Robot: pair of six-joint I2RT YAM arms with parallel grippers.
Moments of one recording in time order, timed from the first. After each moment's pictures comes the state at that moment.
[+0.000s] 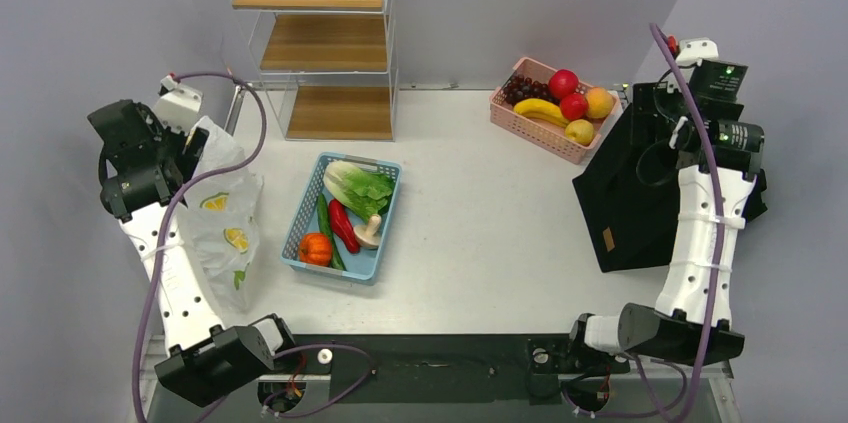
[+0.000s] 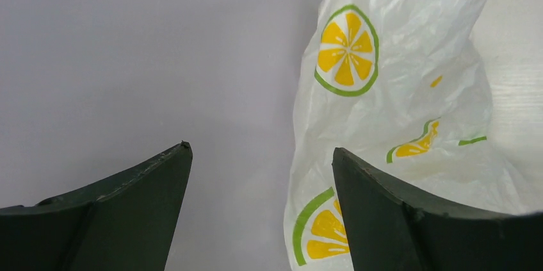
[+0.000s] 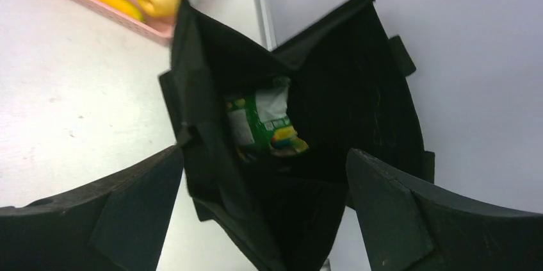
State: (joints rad) left arm 0.50 1.15 1.39 -0.75 -0.01 0.79; right arm -0.21 1.30 1.80 -1.07 0.14 -0.29
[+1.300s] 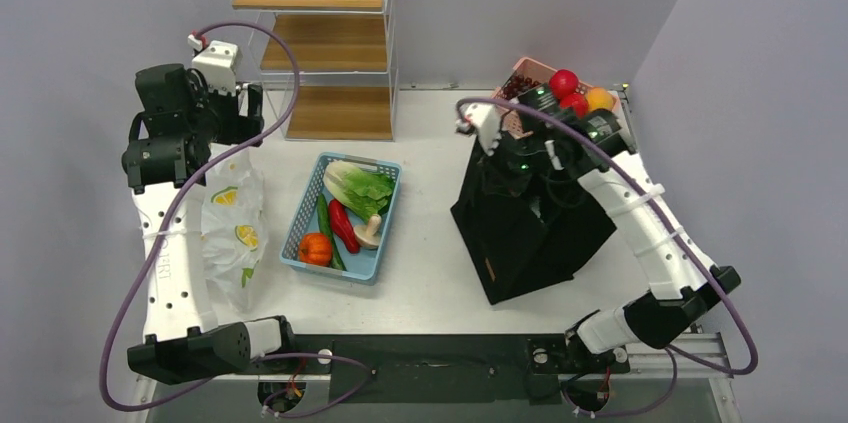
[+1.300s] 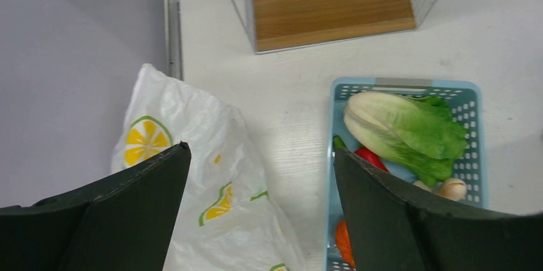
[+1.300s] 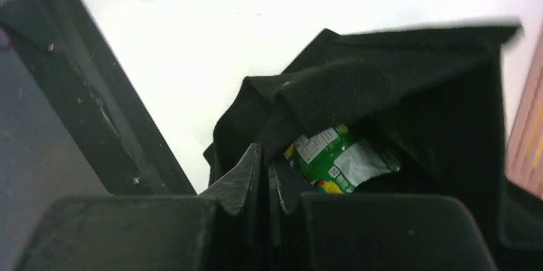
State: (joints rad) left arm 0.16 1.26 1.67 -0.90 0.14 0.28; right arm 0.47 1.41 1.76 -1.32 -0.38 -0.38
